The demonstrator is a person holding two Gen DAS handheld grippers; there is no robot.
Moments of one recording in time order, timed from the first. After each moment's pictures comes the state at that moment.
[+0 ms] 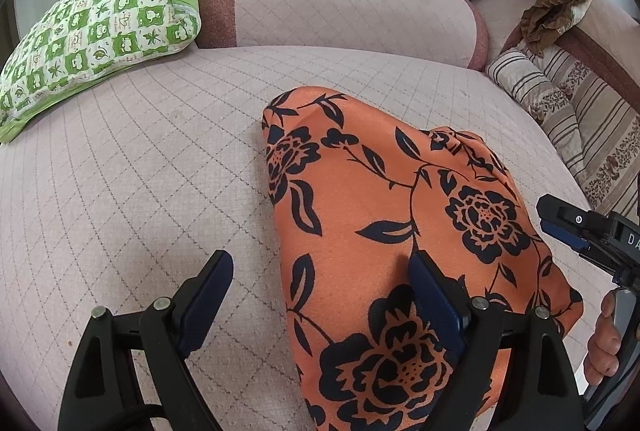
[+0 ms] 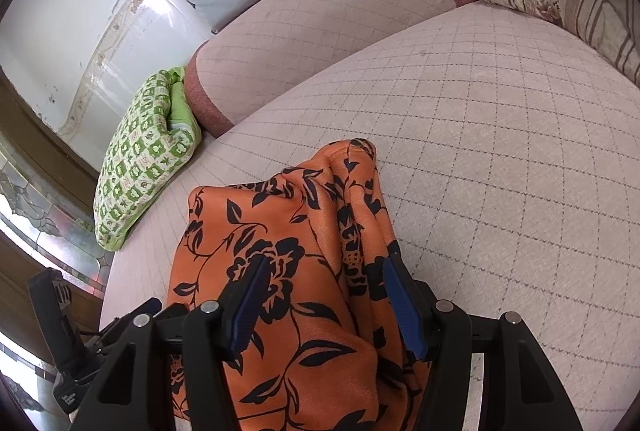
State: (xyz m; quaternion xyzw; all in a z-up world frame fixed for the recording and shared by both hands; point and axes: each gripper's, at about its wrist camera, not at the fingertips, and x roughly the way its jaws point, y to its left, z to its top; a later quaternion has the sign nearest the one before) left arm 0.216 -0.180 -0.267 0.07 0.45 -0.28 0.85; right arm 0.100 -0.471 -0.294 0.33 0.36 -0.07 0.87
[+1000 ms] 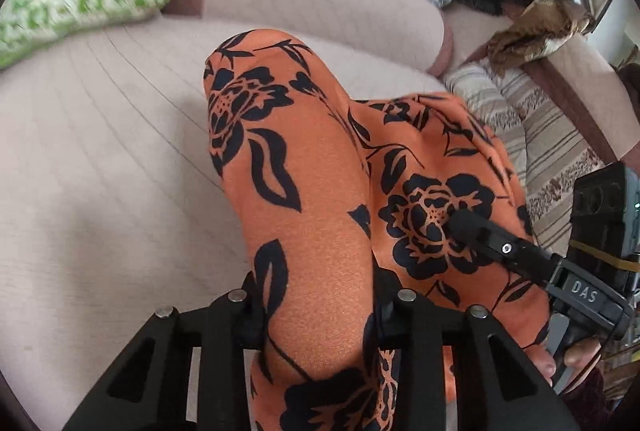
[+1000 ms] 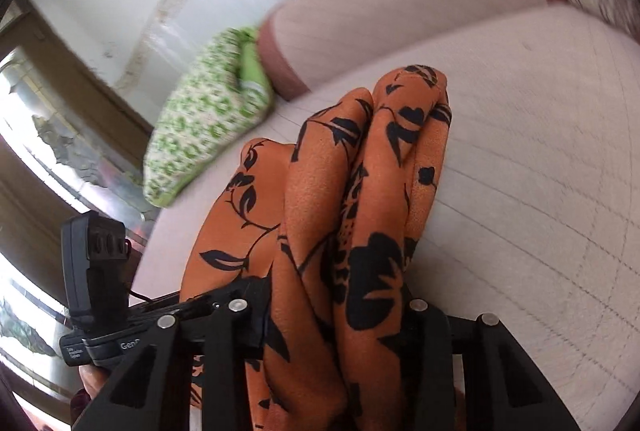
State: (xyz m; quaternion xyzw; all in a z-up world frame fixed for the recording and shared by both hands) left arm 0.236 -0.160 -0.258 -0.02 0.49 -0.36 0.79; right arm 0.137 -0.424 -0.285 0.31 0.36 0.06 0.88
